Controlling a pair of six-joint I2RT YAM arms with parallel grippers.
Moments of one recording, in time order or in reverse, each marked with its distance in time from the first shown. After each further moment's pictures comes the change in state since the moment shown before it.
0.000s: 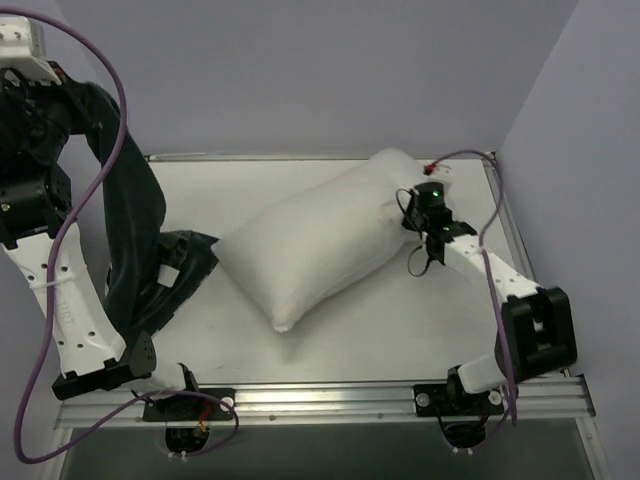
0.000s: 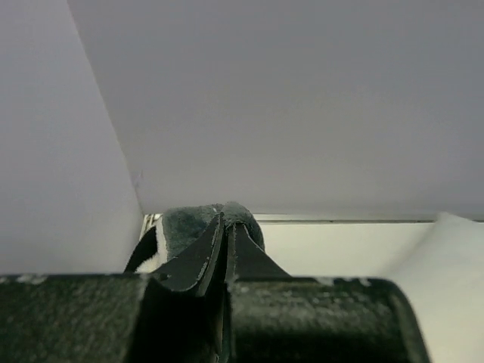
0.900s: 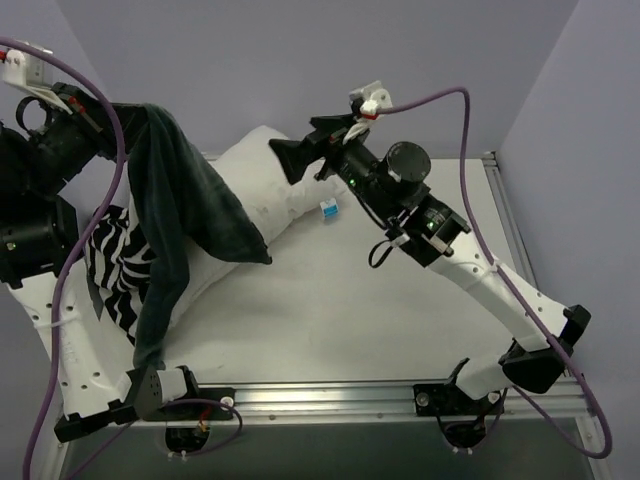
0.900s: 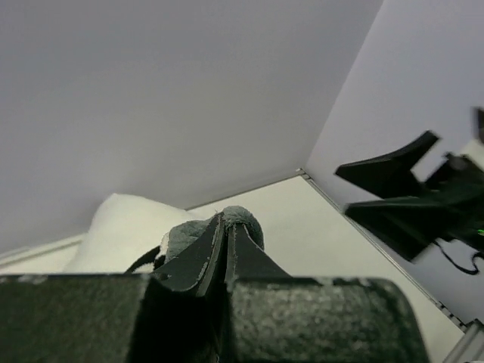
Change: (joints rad) left arm -0.013 -0.189 -0.139 0.193 0.512 -0.370; right arm 0.529 0.069 0.729 0.047 -0.155 -0.207
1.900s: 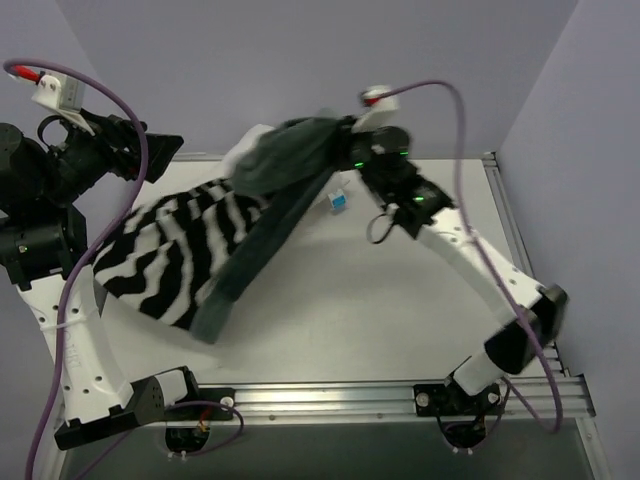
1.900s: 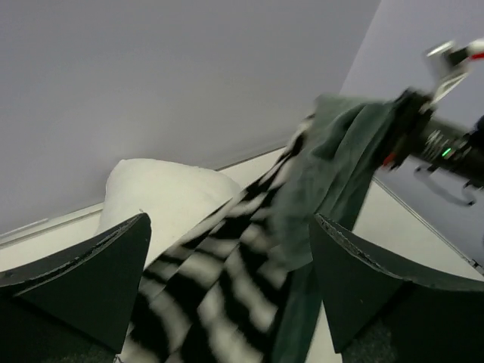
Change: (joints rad) left arm -0.004 -0.064 -0.227 -0.011 0.040 0.158; right arm 0.002 0.171 0.003 0.003 0.026 0.145
